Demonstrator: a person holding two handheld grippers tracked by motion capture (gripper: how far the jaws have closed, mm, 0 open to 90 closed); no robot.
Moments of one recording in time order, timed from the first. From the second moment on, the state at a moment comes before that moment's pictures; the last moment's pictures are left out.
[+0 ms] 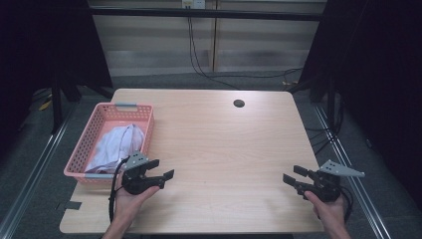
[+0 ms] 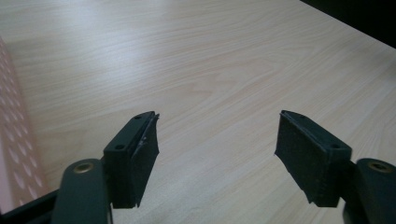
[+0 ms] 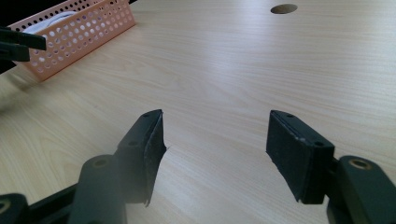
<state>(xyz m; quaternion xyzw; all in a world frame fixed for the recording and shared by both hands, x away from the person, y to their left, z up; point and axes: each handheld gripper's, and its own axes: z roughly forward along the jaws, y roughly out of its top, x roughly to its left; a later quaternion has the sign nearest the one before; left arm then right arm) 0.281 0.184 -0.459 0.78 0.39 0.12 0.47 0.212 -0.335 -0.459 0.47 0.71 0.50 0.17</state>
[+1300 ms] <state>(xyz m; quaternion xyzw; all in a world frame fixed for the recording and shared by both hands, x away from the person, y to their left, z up) 0.316 0.255 -0.380 0.81 0.42 0.13 0.40 0.215 -0.315 -0.465 0.44 0.74 0.48 0.15</state>
